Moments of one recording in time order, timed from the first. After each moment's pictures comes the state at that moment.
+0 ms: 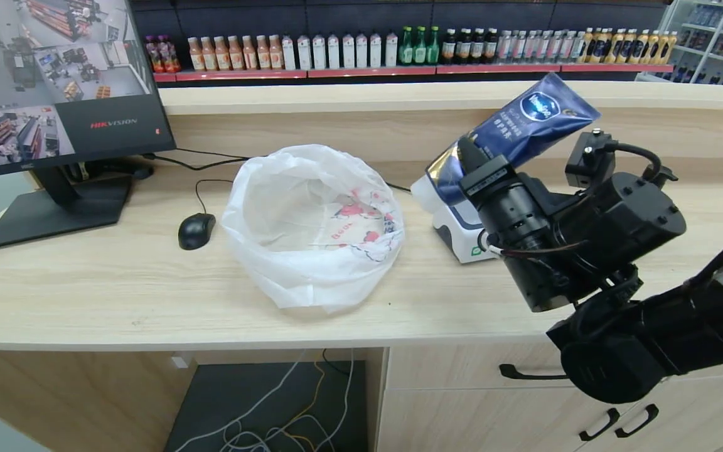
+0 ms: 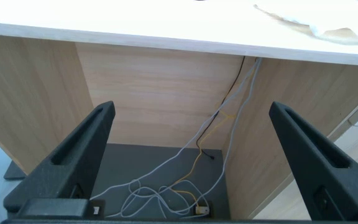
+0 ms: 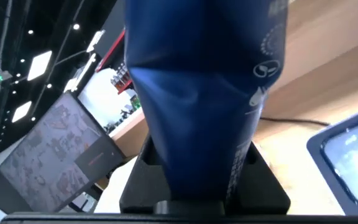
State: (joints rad) left arm 0.00 0.00 0.00 0.00 0.01 -0.01; right arm 0.61 1.95 -0.90 -1.54 -0.33 0.59
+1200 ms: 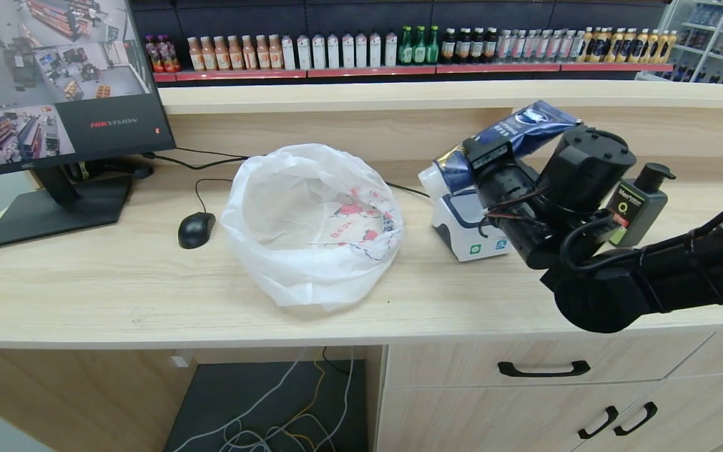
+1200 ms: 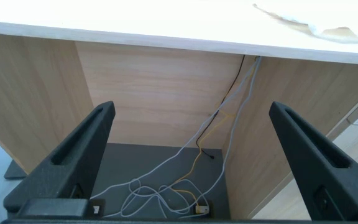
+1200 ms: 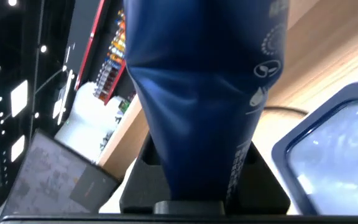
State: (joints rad) left arm 0.00 0.00 0.00 0.00 0.01 -0.01; right arm 0.49 1.99 -1.14 -1.14 -0.33 0.89
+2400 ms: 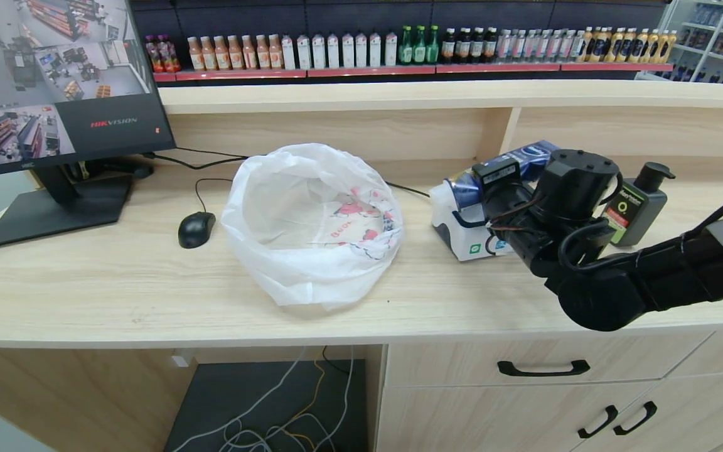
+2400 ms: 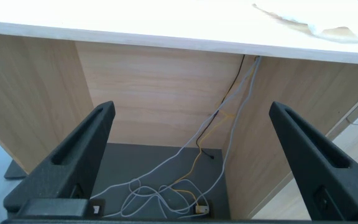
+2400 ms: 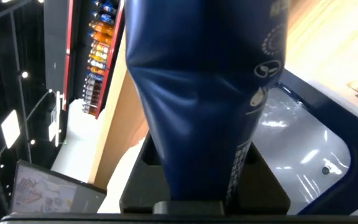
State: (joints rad) left arm 0.00 0.00 0.00 0.00 0.01 -0.01; right arm 0.44 2.01 -1.12 -1.05 -0.34 1.08
